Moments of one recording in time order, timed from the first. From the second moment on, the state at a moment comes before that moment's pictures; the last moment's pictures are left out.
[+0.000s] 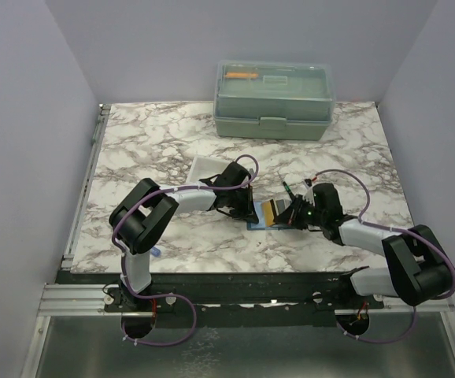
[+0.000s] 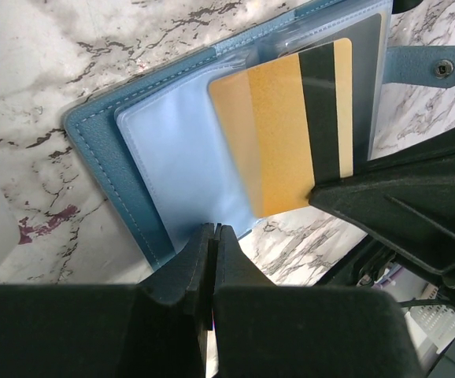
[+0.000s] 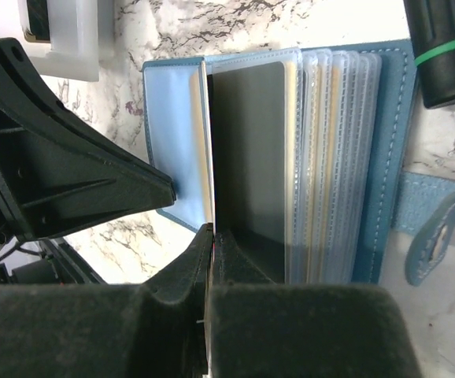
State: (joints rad) left arm -0.75 1.88 1.07 -0.13 0.39 -0.75; right arm 0.35 1.33 0.37 0.26 -0.42 0.72
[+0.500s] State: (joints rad) left arm -0.75 1.80 1.06 -0.20 0.35 -0.71; right arm 0.43 1.22 0.44 0.02 -0.26 0.76
